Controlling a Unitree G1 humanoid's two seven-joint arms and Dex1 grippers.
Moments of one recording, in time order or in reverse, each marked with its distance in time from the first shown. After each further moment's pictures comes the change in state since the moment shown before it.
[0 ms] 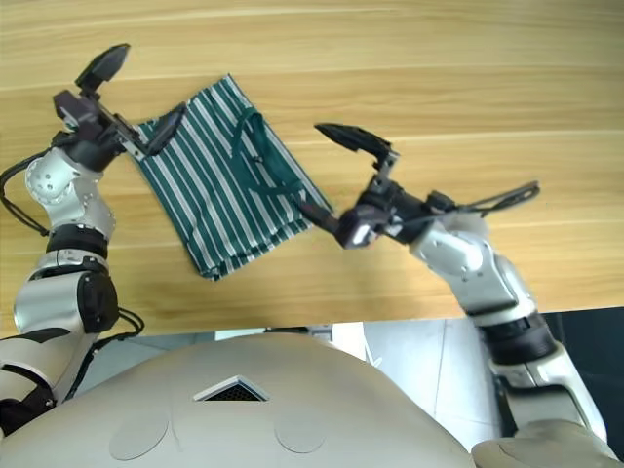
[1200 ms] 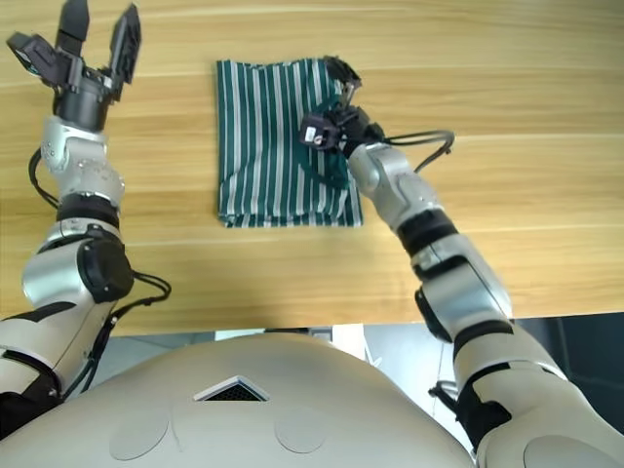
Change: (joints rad) left arm -0.111 -0.105 0.129 0.021 -0.070 0.241 0.075; right arm -0.405 0.258 0.215 0.690 -0.443 0.339 -0.442
